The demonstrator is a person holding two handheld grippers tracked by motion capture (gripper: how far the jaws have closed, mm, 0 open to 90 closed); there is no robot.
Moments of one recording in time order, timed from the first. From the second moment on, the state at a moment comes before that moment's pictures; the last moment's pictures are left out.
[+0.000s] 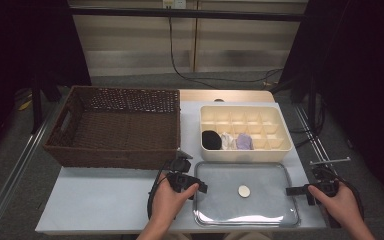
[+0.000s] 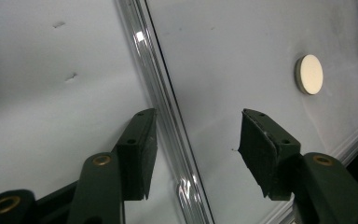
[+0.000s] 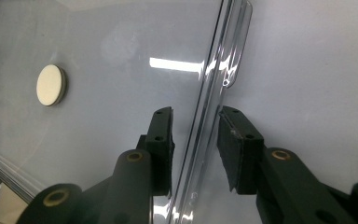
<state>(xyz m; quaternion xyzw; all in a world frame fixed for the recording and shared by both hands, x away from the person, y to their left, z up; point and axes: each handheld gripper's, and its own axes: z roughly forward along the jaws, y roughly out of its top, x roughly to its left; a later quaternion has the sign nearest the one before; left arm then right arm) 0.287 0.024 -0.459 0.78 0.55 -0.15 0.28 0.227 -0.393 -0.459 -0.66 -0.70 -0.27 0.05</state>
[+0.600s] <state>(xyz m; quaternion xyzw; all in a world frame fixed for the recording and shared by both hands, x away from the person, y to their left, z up) 0.286 0.017 -0.458 0.77 0.56 -0.14 0.26 0.227 -0.392 -0.459 -0.66 -0.70 -0.27 0.05</state>
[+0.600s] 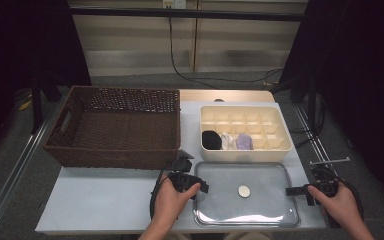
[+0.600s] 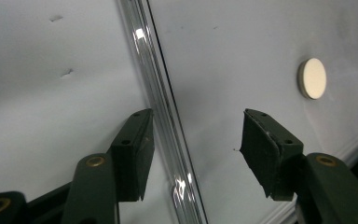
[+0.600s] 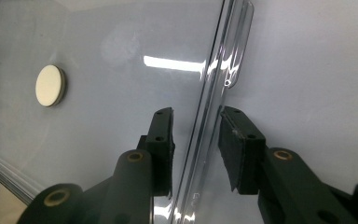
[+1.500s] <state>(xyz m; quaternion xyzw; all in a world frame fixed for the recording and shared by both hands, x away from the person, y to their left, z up) 0.280 0.025 -0.439 0.79 0.55 -0.10 0.26 0.214 -0.404 -0.453 -0.68 -0.65 -0.34 0.06</state>
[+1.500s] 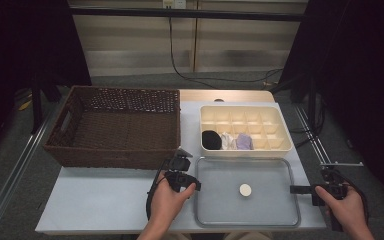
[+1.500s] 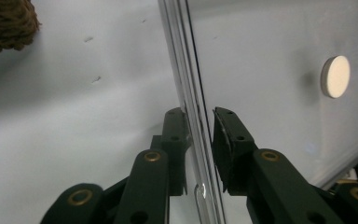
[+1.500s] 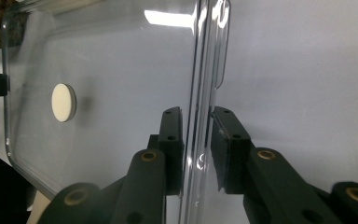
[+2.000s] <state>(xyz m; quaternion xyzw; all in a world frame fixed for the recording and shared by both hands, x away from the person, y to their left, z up) 0.280 0.041 -0.409 0.78 0.53 -0.08 0.33 0.211 -0.402 -0.433 -0.66 -0.65 -0.38 0.03</state>
